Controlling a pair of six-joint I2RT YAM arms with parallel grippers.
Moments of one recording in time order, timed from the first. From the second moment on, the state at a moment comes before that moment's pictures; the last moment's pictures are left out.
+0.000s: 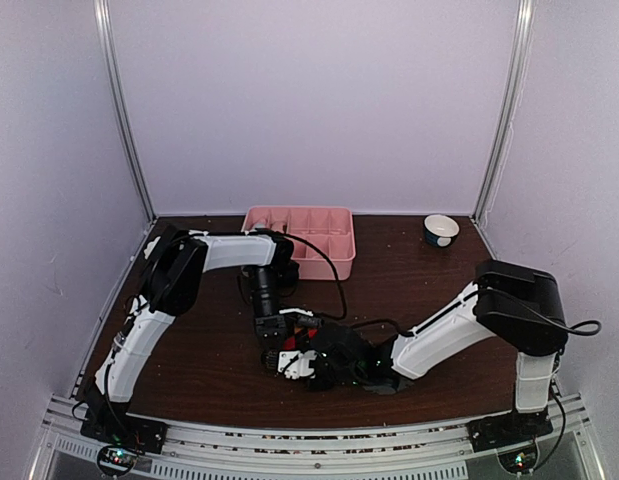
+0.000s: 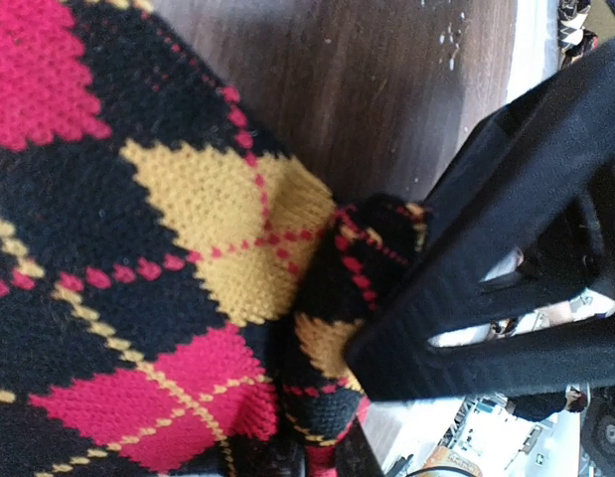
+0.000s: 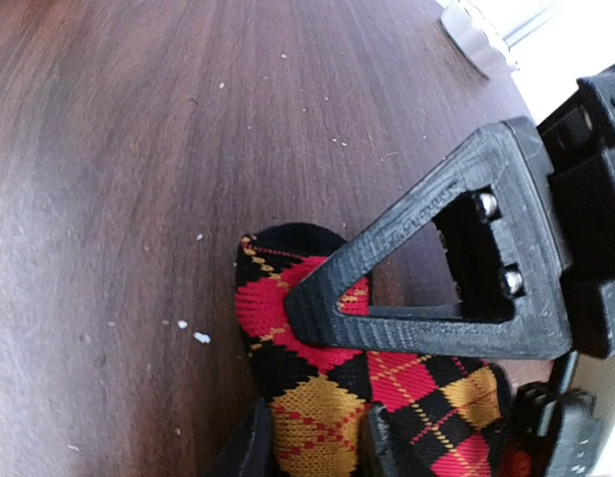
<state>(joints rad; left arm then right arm) -0.73 2.54 2.02 -1.63 0.62 0.78 1.21 1.99 0.91 0.48 0.20 -0.56</state>
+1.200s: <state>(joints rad) -0.64 1.96 1.57 -0.77 0.39 0.51 1.01 2.05 0.70 0.90 -0.42 0.08</state>
